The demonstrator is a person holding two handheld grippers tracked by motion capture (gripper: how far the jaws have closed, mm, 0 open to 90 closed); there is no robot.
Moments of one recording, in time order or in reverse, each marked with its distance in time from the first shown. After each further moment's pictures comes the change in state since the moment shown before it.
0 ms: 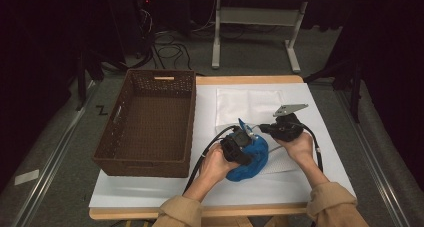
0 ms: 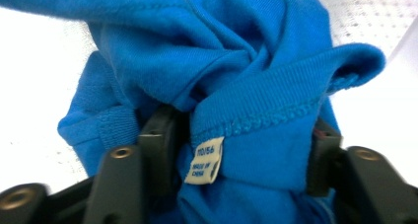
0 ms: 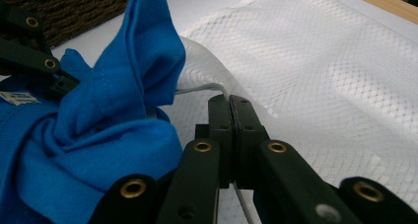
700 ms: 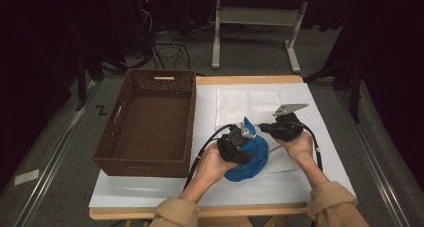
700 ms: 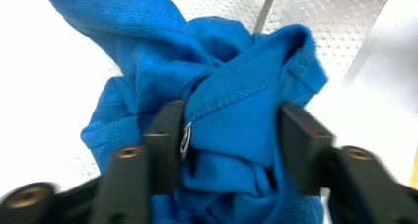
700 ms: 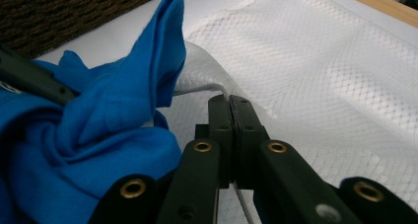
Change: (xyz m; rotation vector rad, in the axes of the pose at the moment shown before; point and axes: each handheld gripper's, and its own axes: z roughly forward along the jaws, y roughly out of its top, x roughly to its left) left arm -0.002 -0.003 -0.022 -0.109 -0.015 0.010; right arm 0.001 0.003 -0.002 0.004 -0.007 -0.003
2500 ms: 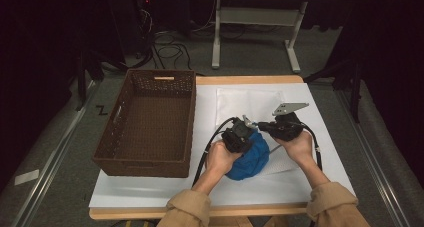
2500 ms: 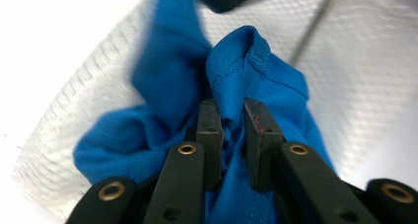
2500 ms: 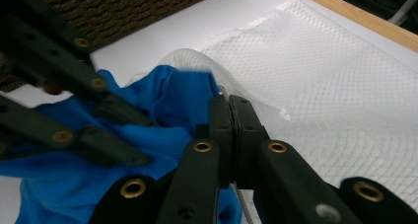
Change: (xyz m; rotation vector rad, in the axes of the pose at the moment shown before) left arm 0.019 0.016 0.029 -0.015 0.063 -0.095; right arm 0.010 0.008 -0.007 -0.050 0.015 -0.025
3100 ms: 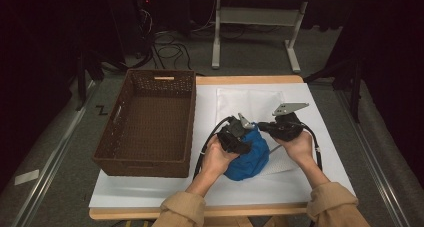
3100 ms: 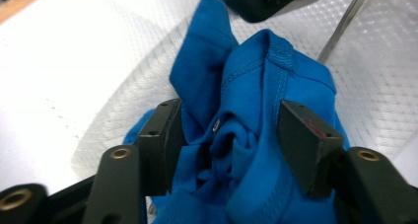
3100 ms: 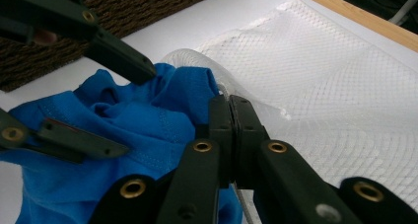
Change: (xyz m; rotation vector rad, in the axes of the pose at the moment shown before) left arm -0.001 -0.005 -0.026 -0.046 0.079 0.020; right arm -0.001 -0.001 0.000 0.007 0.001 -0.005
